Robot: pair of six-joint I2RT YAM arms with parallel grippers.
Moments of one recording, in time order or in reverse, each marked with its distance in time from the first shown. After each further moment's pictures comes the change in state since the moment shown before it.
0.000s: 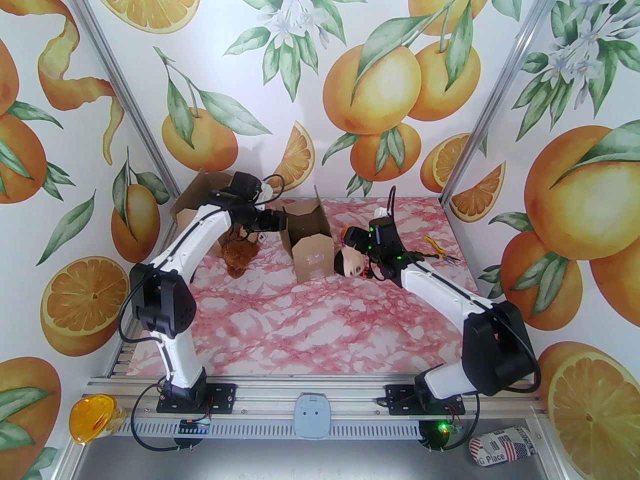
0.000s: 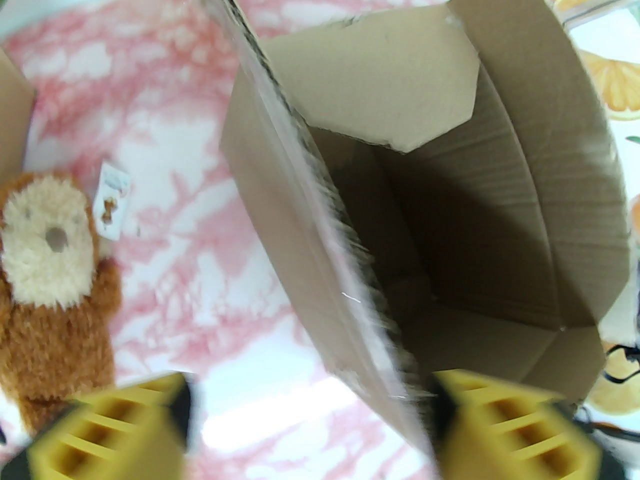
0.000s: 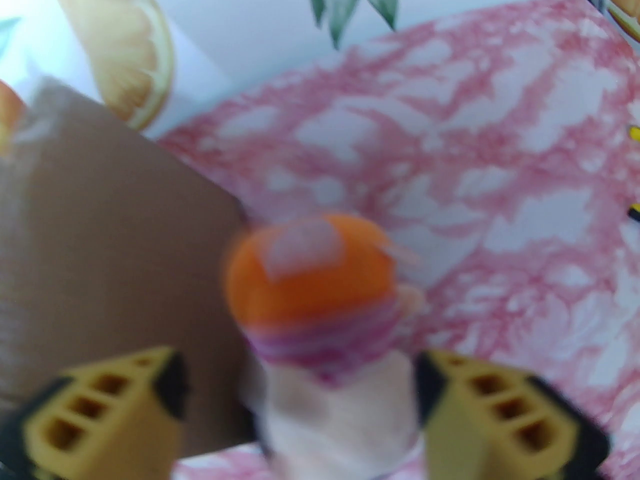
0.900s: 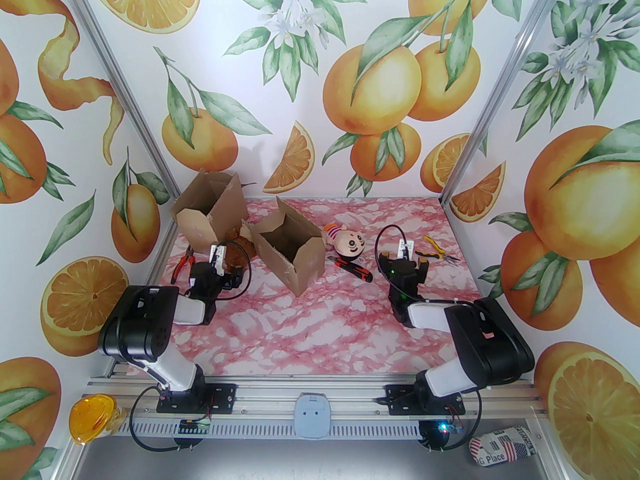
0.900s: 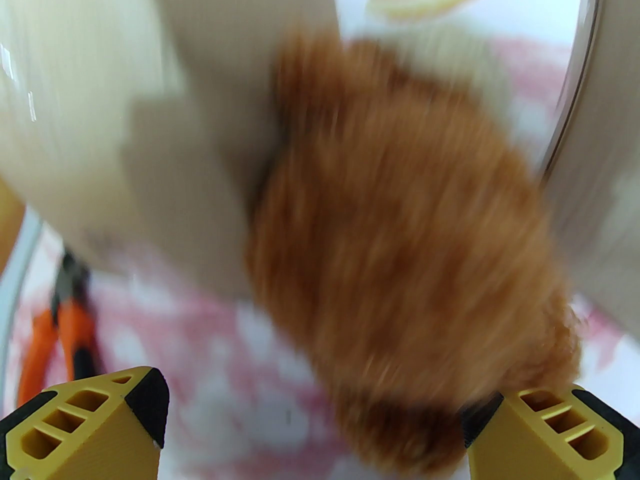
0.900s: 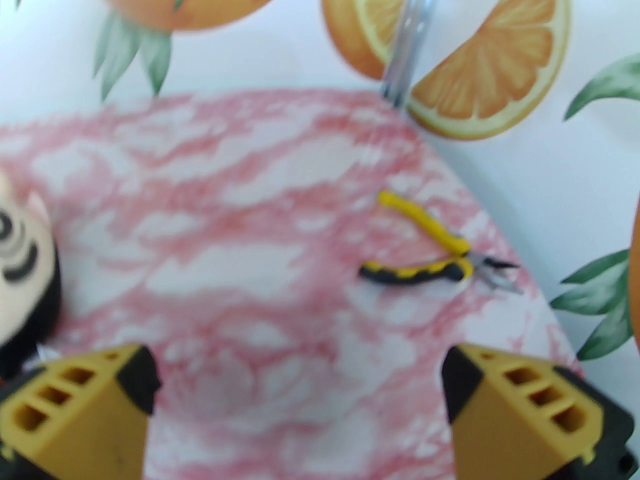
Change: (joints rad) left arm 0.288 -0.122 -1.241 1.643 -0.252 0.349; right arm -0.134 0.032 -0.524 0.878 0.421 -0.534
